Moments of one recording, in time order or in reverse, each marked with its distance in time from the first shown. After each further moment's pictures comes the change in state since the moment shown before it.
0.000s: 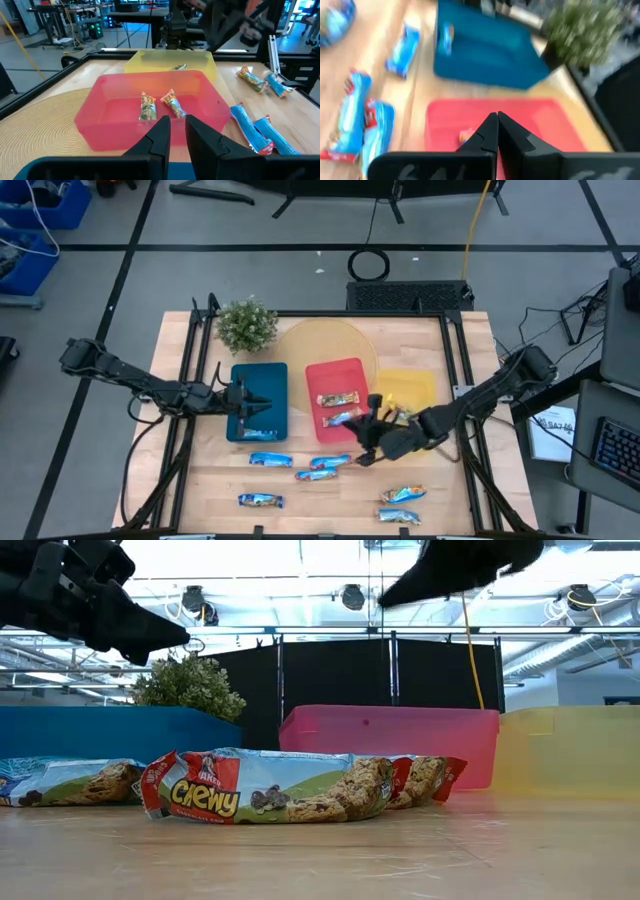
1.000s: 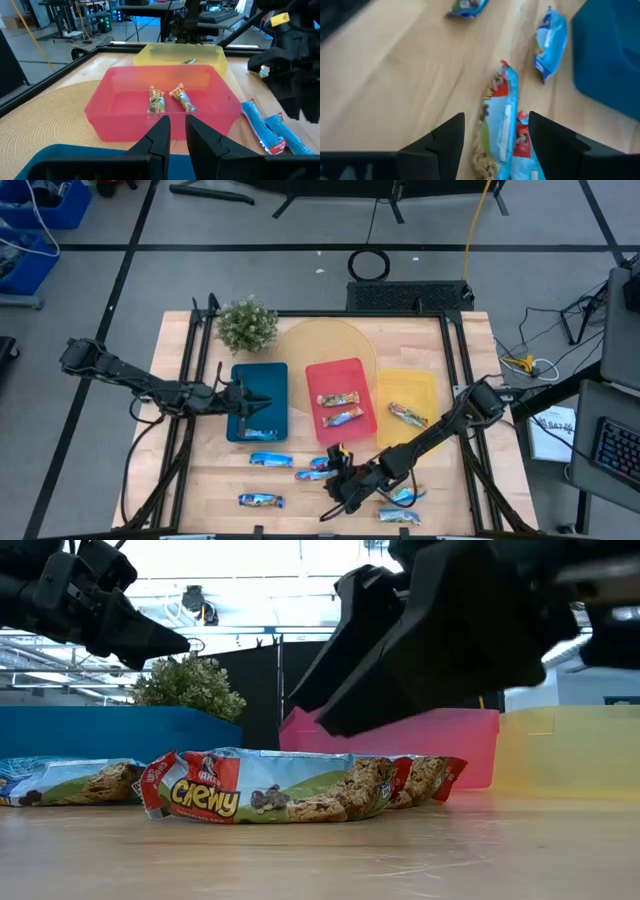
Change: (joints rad) left arm -0.001 0.000 0.000 -0.033 -0.047 -0.025; right arm 0.092 0.497 0.311 0.057 -0.290 -0.064
